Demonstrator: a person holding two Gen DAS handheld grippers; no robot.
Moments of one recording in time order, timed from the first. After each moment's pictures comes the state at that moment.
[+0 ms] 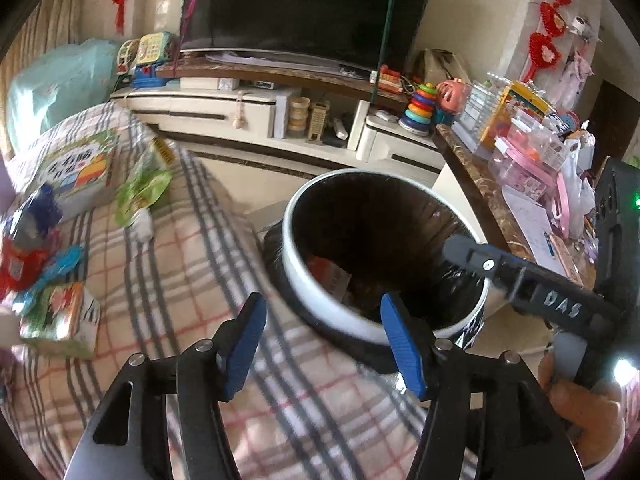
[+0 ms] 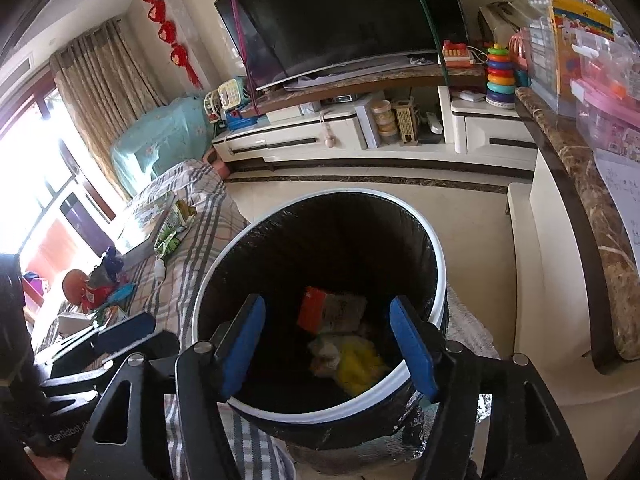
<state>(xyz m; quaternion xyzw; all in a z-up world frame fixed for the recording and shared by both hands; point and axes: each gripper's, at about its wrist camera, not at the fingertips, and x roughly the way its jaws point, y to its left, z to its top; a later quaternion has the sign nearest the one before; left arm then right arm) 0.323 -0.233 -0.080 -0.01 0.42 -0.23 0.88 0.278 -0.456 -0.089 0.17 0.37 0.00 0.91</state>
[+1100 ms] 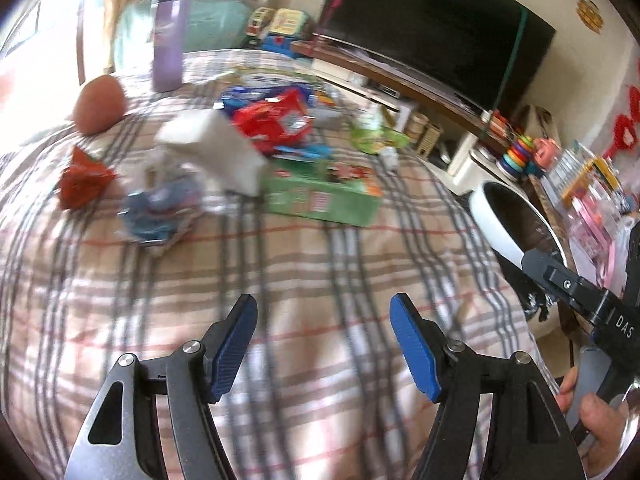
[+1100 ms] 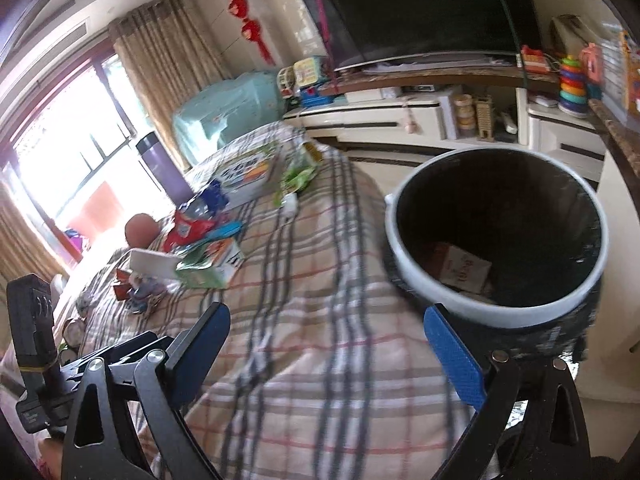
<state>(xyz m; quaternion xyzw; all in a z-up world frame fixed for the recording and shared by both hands) 0.220 -0.050 -0.077 -0.11 0.43 -0.08 0.89 0.253 -0.316 -0.090 0.15 0.37 0.12 0.91</state>
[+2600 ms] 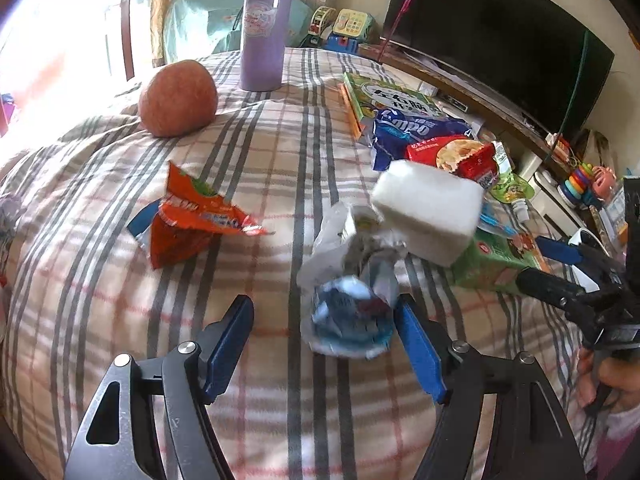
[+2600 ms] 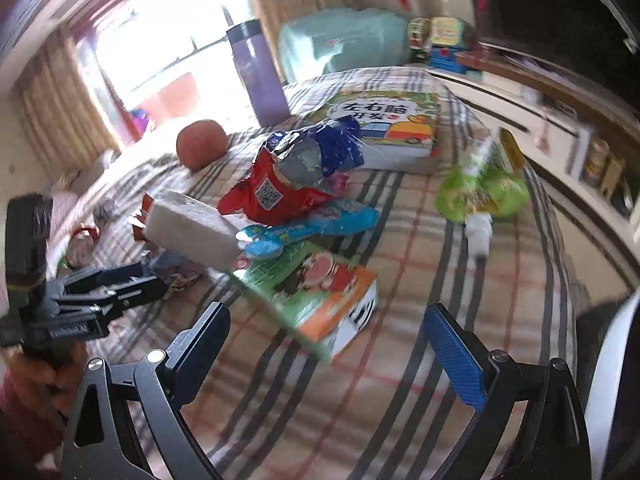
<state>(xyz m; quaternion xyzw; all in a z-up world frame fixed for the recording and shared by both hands) 0.299 0.039 -0.098 -0.10 0.44 0.00 0.89 0.366 -0.187 -0.114 -0.02 0.42 0.30 0.85</state>
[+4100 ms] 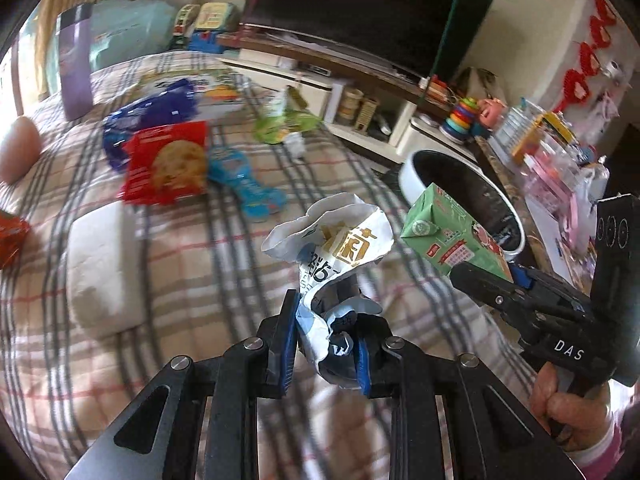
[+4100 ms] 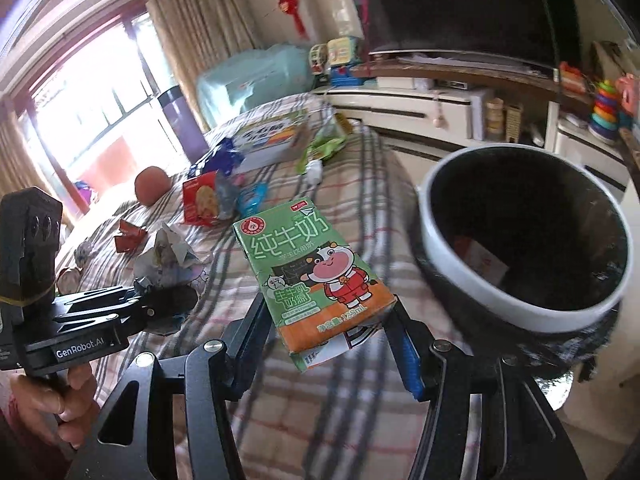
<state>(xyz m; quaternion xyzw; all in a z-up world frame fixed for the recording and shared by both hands) 0.283 -0.093 -0.082 -0.06 0.45 -0.20 0.87 0.253 -0.310 -0.102 0.09 0.39 0.15 0.90</state>
